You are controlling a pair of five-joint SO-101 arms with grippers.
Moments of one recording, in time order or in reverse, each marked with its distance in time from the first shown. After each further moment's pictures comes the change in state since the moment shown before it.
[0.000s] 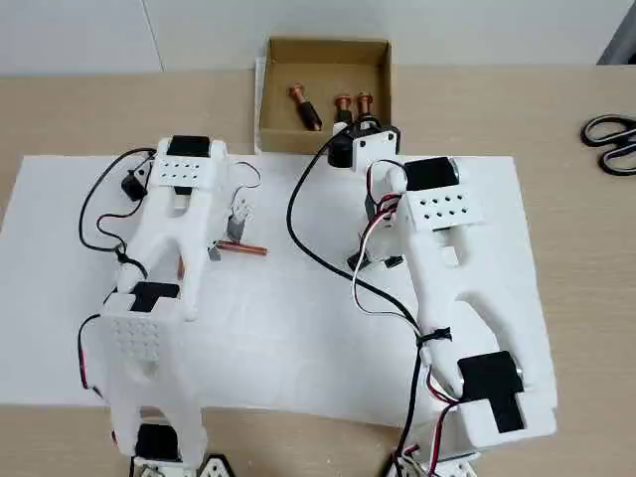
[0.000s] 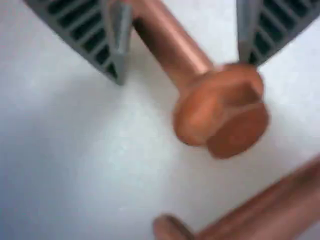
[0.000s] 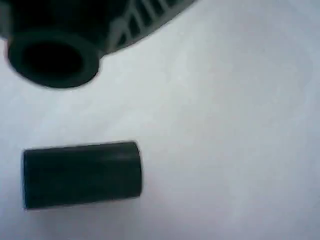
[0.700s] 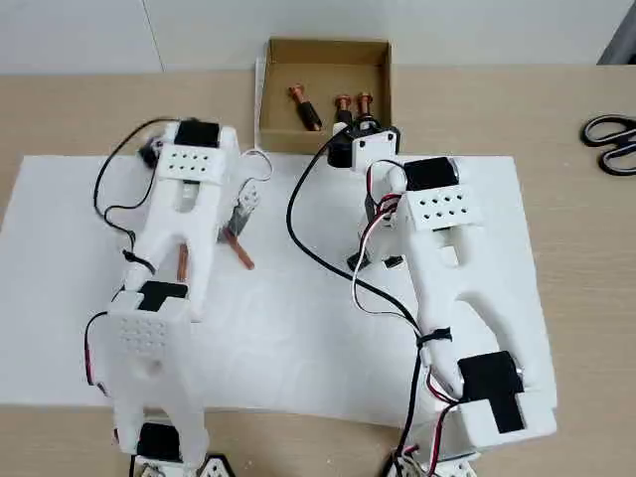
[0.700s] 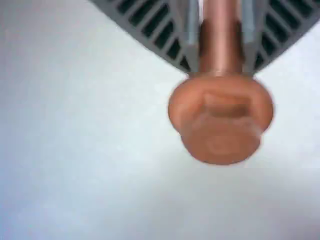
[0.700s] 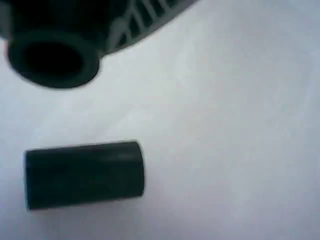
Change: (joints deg) left arm 2.5 0.4 -11.6 4.6 -17.7; right arm 0.0 0.0 0.0 0.0 0.0
